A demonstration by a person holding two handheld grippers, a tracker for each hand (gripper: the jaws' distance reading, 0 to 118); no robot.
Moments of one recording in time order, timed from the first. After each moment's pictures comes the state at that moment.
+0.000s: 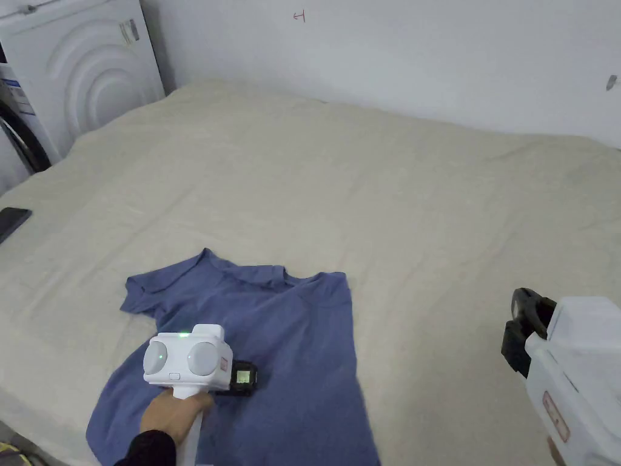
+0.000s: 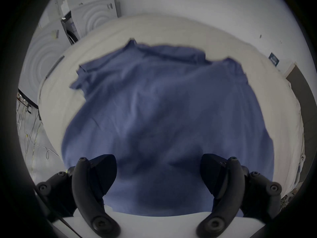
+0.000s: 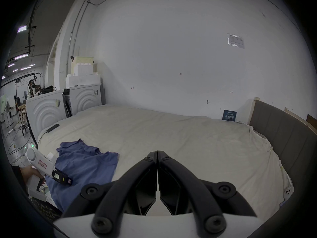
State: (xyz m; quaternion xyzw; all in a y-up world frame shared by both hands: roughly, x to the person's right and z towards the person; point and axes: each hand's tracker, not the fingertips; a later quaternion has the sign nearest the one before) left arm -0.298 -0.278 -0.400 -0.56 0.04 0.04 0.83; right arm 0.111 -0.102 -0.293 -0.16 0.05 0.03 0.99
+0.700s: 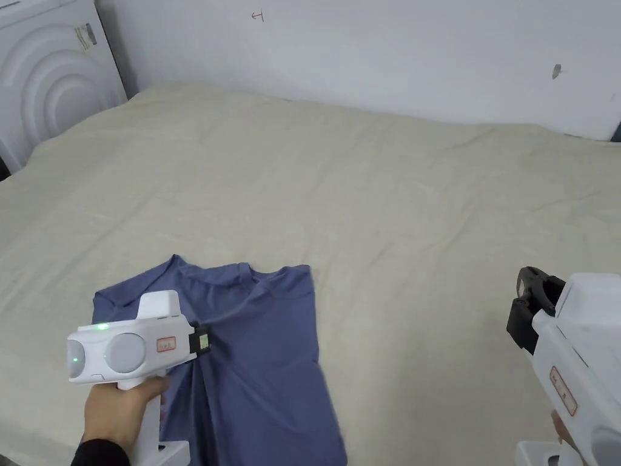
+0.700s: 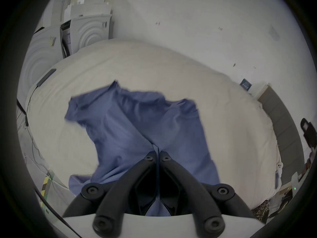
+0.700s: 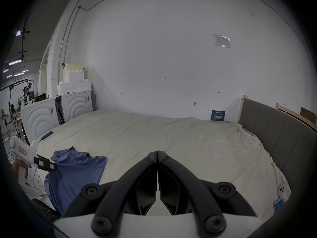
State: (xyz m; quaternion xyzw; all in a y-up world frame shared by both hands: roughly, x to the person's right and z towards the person) left arm -0.288 -0.173 -0.359 -0.40 -0.04 0.12 0.91; right arm 0.163 -0.081 -0.266 -0.14 0.01 0.01 0.99
